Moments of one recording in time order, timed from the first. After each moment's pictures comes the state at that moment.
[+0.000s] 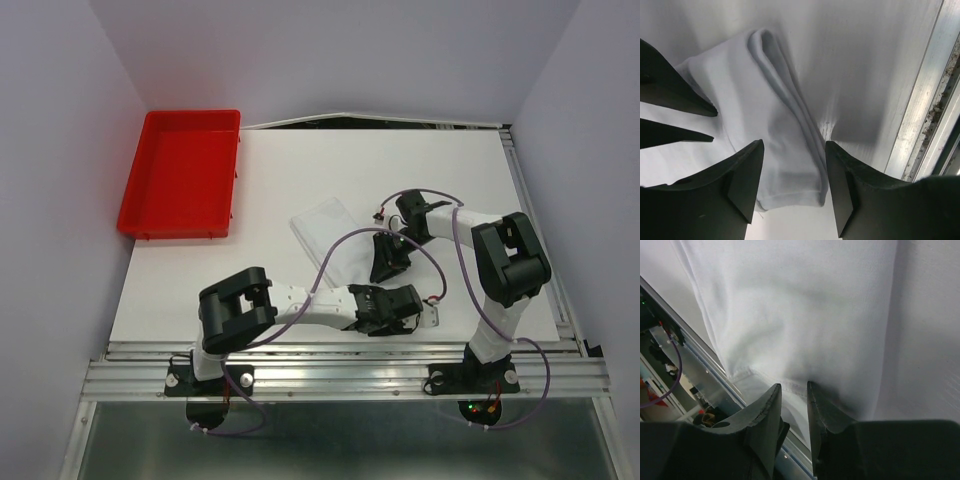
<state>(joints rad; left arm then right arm) -1.35 1.89 1.24 -0.38 -0.25 0.29 0.34 1.86 1.10 -0.65 -0.72 0.13</state>
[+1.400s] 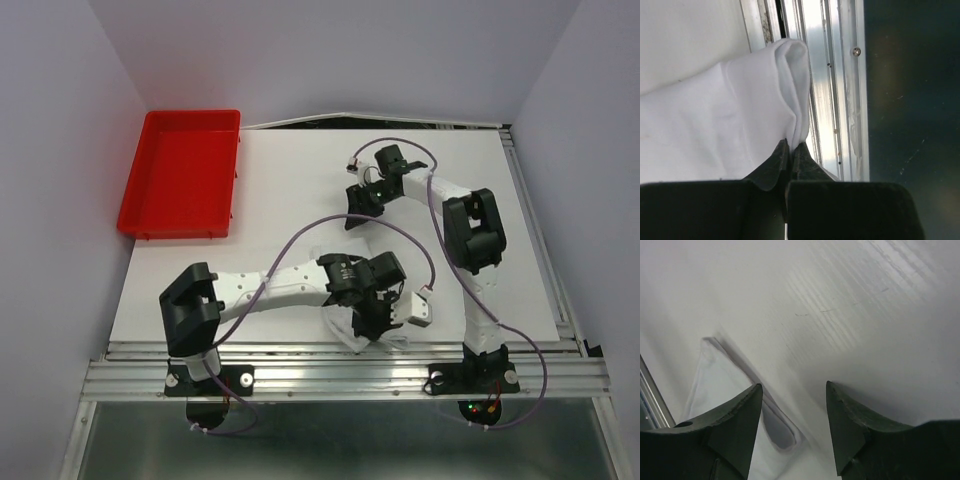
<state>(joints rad) -1.26 1.69 1.32 -0.73 0.40 0.31 0.35 2.23 1.73 -0.62 -0.67 -0.15</state>
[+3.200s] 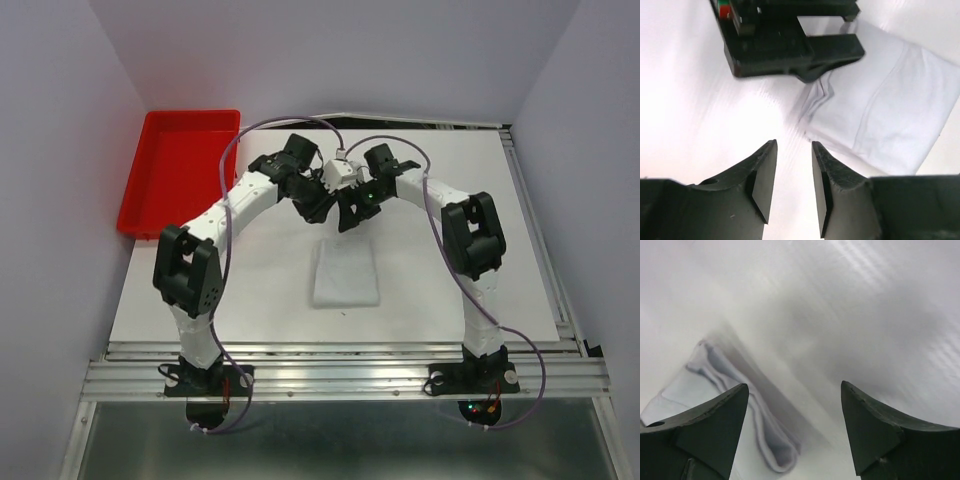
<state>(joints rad) -0.55 1.87 1.65 -0.80 0.37 0.49 0.41 2.19 1.72 -0.65 -0.61 -0.16</state>
